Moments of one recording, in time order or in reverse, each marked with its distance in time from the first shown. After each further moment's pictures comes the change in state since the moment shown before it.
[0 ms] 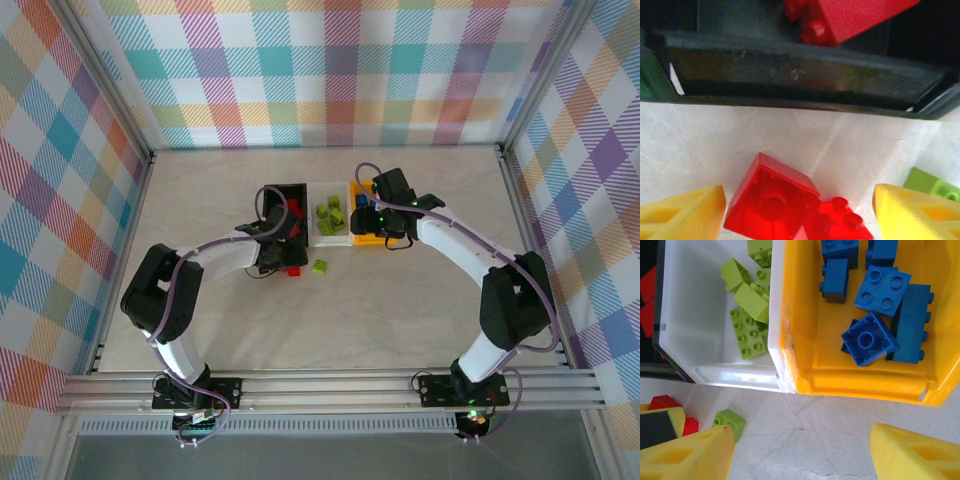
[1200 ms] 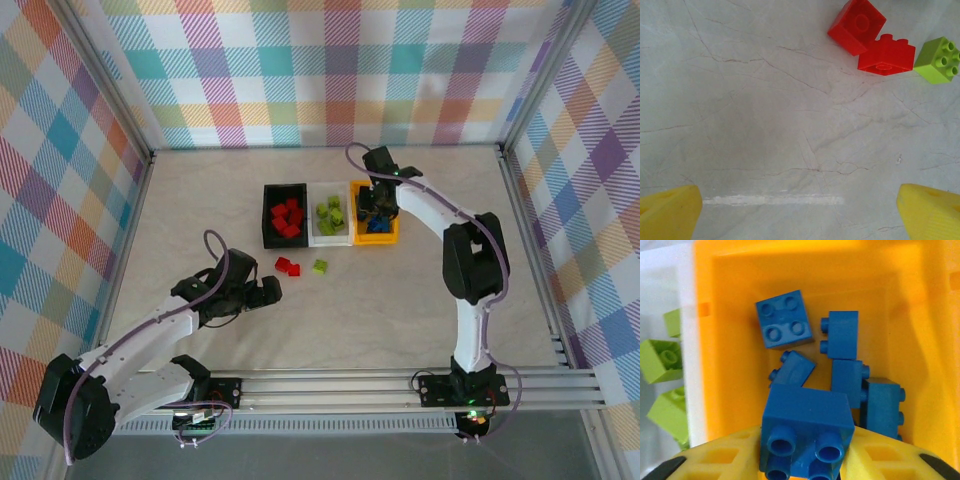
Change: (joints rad) left arm -0.026 -0.728 -0.430 -0.178 0.014 -0.087; right arm -0.077 0.399 0.396 -0.119 0.097 -0.012
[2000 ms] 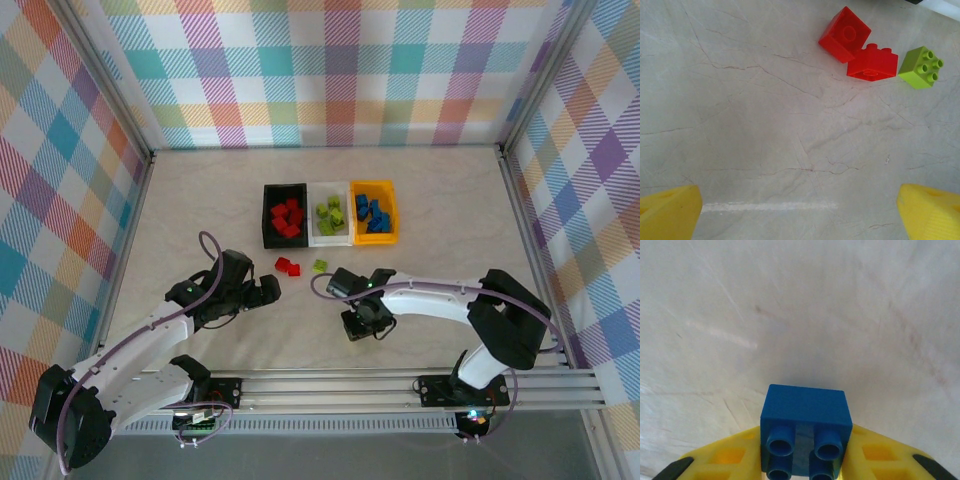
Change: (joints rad) left arm -0.001 -0.061 -0.008 -0.003 -0.003 -0.007; right arm 0.577 -0.463 -0.767 -0.047 -0.068 0.169
